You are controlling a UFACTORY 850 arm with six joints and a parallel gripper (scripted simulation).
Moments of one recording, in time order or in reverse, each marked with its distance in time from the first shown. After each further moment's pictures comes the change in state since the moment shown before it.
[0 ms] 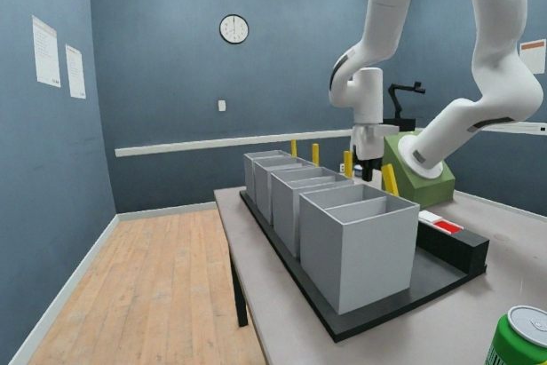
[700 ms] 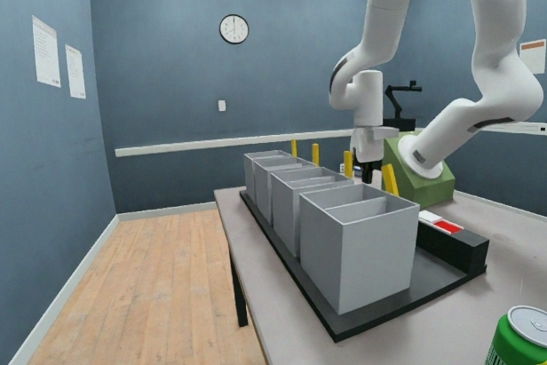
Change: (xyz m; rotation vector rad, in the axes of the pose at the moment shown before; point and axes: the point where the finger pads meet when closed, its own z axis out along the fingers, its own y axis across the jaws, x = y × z) arm 0.000 0.000 0.007 0.000 0.000 0.000
